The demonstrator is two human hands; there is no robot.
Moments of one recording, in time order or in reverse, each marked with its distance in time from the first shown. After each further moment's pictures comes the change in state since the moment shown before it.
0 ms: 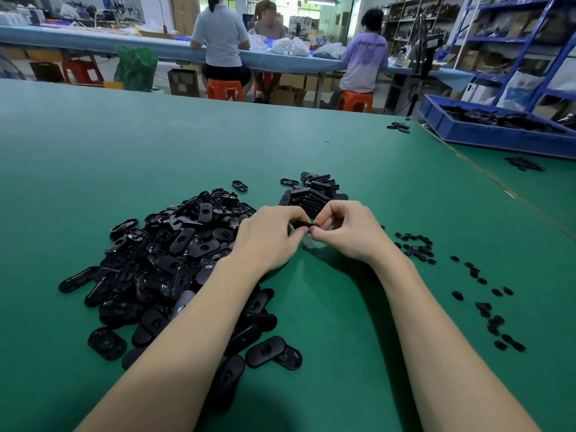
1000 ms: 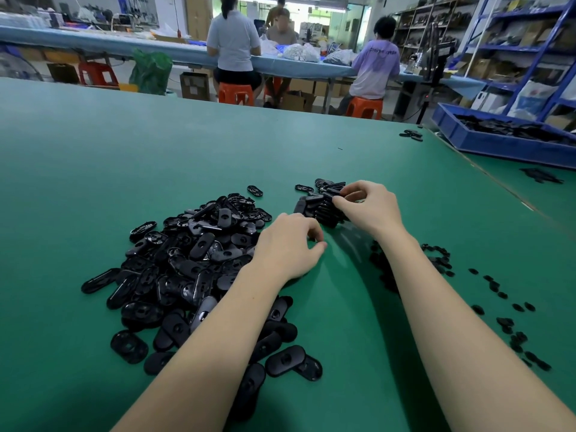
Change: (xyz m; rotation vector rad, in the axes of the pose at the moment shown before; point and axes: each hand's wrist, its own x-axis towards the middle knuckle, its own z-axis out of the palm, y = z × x) left_hand 0.001 -0.004 0.008 0.011 -0.030 0.040; right_hand 0.048 -0.006 -0.007 -0.119 0.252 0.227
